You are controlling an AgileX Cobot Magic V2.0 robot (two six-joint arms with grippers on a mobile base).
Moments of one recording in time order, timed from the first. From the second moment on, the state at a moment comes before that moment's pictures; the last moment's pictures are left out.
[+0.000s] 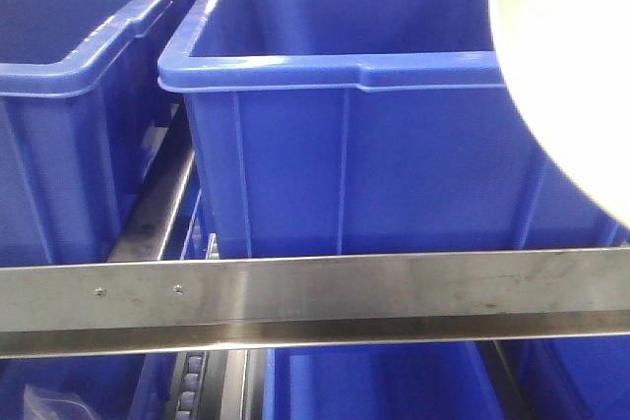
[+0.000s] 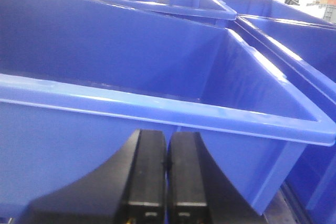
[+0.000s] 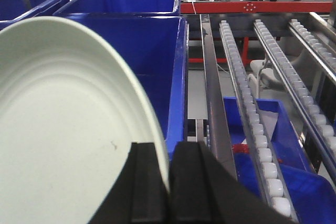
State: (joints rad) left arm -0.09 0.00 0.01 -0.03 0.03 -0.11; right arm 0.25 0.00 -0.37 -0.26 0.46 0.31
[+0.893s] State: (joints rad) left arm -0.09 0.00 0.01 -0.03 0.03 -0.11; right arm 0.25 0.24 -0.37 -0.05 0.06 0.31
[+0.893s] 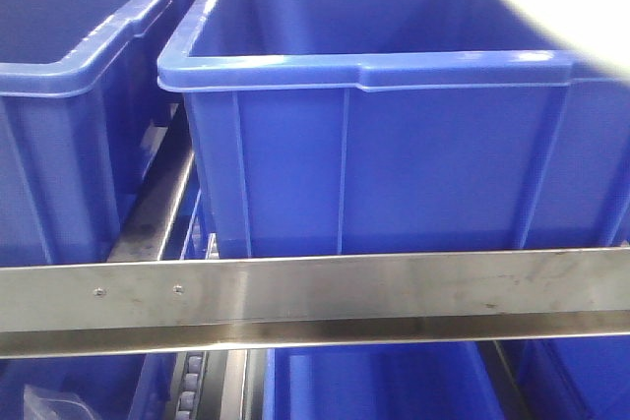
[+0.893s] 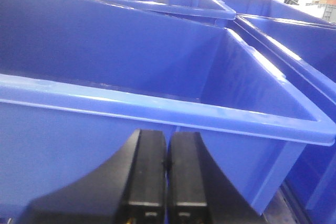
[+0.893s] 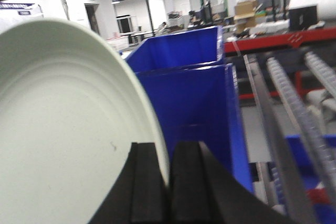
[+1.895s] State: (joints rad) left arm -0.09 0.00 0.01 -0.03 0.03 -0.11; right arm 0.25 1.35 -0.75 -0.08 -0.59 0.26
